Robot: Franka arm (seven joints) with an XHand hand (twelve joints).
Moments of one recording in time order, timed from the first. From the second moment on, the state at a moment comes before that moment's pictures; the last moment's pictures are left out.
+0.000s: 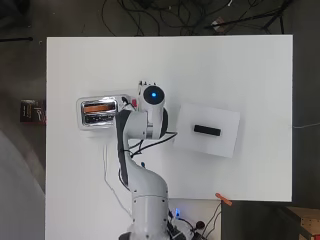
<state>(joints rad) 0.10 -0.06 -0.04 -2.13 0.17 1.89 -0.86</state>
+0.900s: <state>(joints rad) 0.07 0.16 -0.07 -2.13 0.34 2.00 -1.16</state>
